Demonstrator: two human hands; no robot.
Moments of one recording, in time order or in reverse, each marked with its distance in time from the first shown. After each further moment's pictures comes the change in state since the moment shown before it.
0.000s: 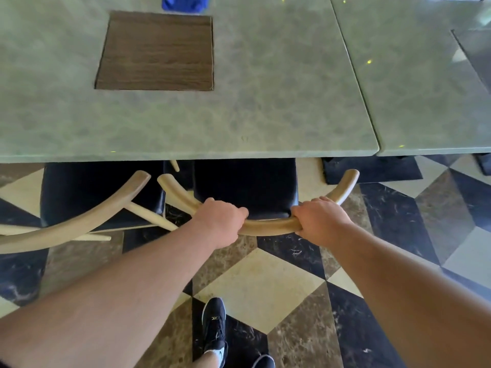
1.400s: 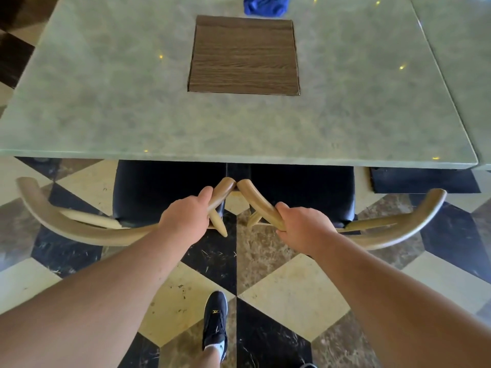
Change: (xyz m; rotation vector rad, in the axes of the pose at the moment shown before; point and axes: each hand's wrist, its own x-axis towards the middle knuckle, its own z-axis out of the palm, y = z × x) left_hand -0.134 -0.211 0.059 -0.205 0.117 -0.528; right_hand 0.092 -0.213 -0.042 0.256 0.118 0.015
